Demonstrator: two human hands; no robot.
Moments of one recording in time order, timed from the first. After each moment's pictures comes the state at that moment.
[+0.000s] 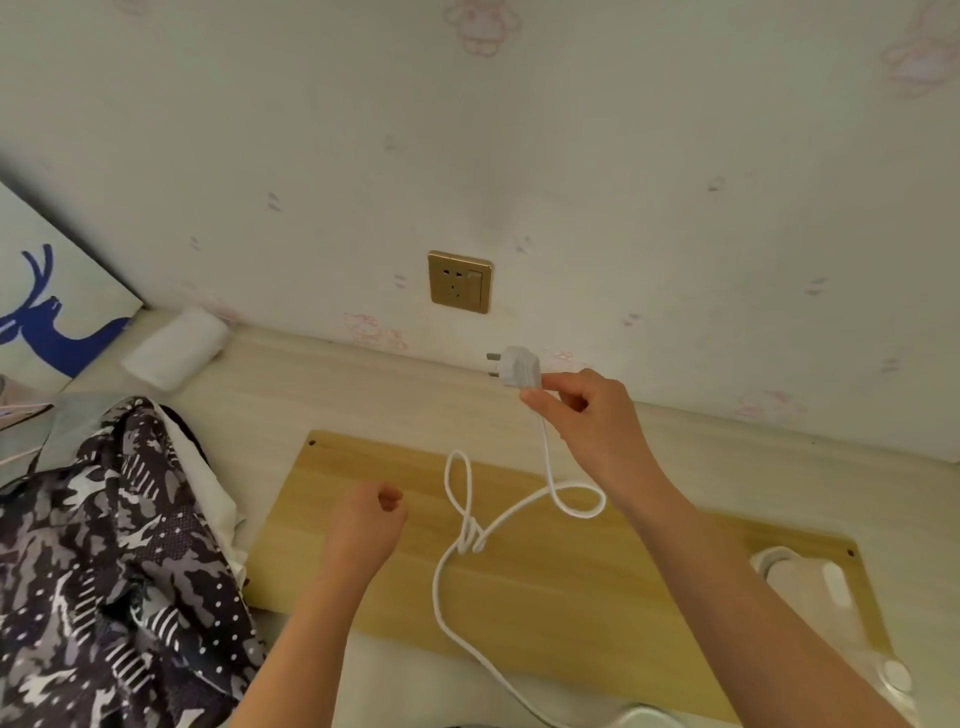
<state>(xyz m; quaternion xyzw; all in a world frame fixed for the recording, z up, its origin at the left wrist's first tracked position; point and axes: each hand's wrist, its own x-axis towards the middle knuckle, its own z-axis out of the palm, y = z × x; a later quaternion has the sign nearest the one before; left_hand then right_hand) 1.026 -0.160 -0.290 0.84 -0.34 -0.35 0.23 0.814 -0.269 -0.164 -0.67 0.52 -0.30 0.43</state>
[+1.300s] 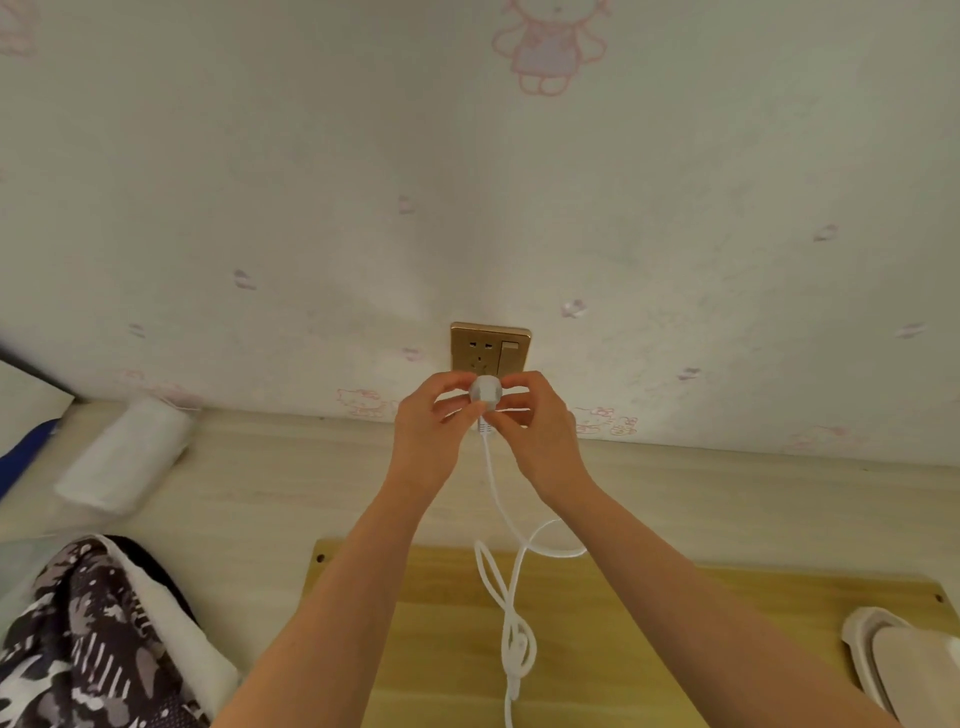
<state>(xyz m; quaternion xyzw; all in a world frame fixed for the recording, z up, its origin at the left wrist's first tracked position) 1.072 -0.353 -0.232 0.62 -0.43 -0.40 0.51 0.947 -0.372 -0.236 -0.60 0.54 -0.38 0.44</state>
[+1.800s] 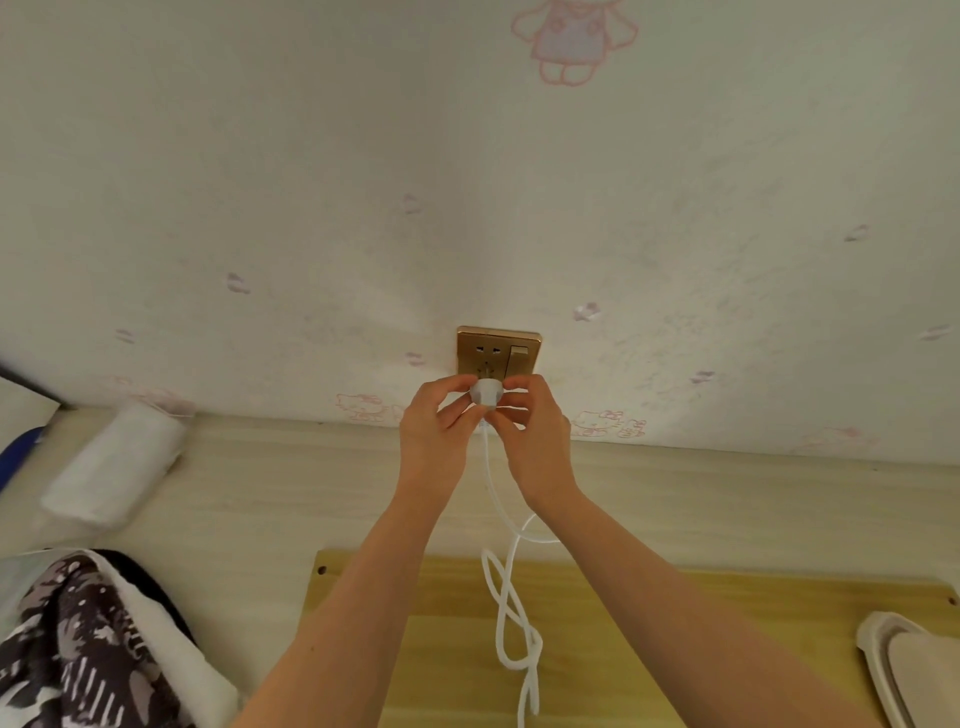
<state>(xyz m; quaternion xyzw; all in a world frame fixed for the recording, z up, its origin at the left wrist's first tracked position) 1.075 -0.366 -0.256 0.61 -0.41 -0.40 0.55 0.968 -0.381 -0.254 -0.56 0.56 -0.43 0.43</state>
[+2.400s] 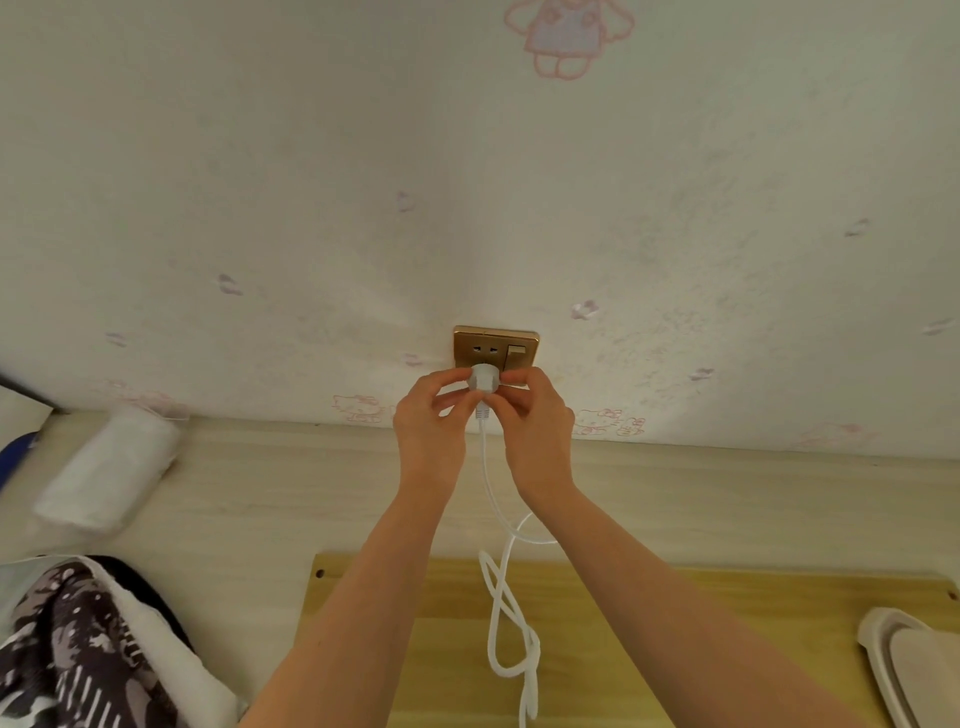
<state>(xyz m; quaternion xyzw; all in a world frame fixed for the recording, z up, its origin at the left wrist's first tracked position) 1.074 -0.374 -0.256 0.61 -0.37 -0.39 0.59 0.971 -0.383 -0.245 -0.55 0.57 -0.46 0.40</state>
